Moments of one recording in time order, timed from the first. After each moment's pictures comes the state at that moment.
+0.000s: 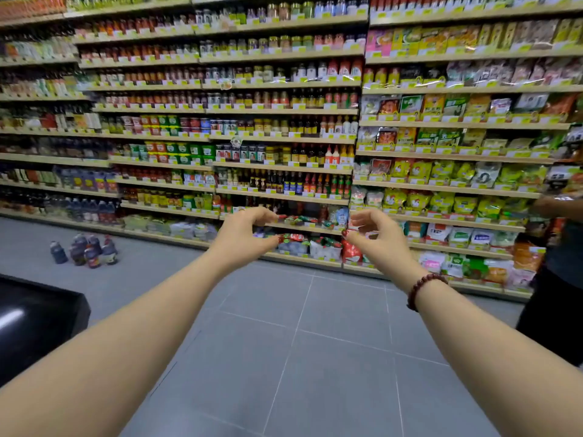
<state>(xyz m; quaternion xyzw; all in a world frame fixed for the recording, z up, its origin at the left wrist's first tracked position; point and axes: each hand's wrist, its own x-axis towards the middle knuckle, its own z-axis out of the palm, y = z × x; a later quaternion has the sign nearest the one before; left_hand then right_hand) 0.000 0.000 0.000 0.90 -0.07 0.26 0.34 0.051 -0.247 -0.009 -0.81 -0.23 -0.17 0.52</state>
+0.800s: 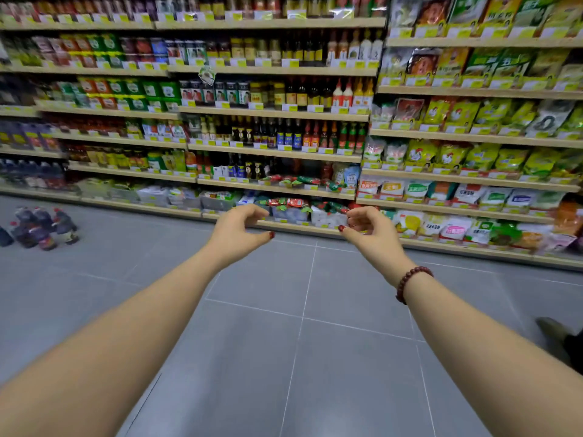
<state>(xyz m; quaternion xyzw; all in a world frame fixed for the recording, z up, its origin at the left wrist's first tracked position) 0.365 0.154 -0.114 0.91 -0.02 0.17 0.38 0.395 -0.097 -0.119 -0.81 -0.12 -0.10 0.56</state>
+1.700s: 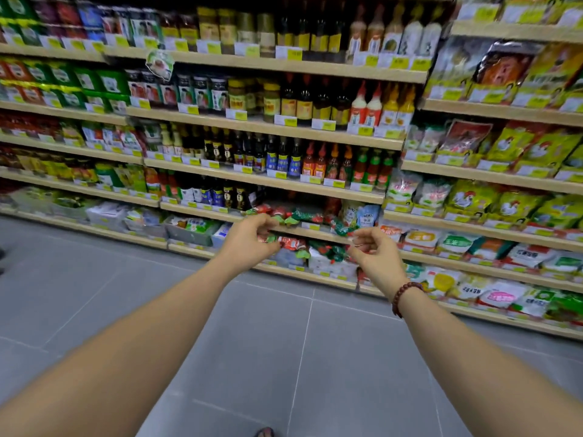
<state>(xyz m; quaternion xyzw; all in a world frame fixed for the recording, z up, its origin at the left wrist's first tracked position) 0.893 0.205 -0.162 0.91 0.00 0.13 0.39 0.924 -0.040 -0.177 -0.83 -0.06 -0.05 0.55</state>
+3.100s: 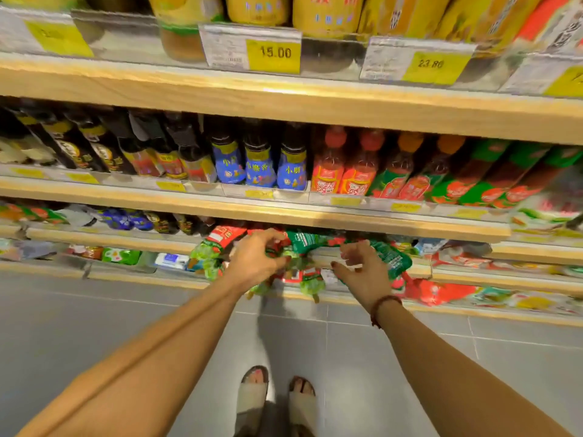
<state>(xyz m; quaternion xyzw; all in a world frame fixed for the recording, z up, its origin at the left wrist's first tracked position) 1.499 0.319 -0.422 0.91 -0.01 -0.10 0.41 1.475 0.103 -0.417 -0.86 0.08 0.06 0.51</state>
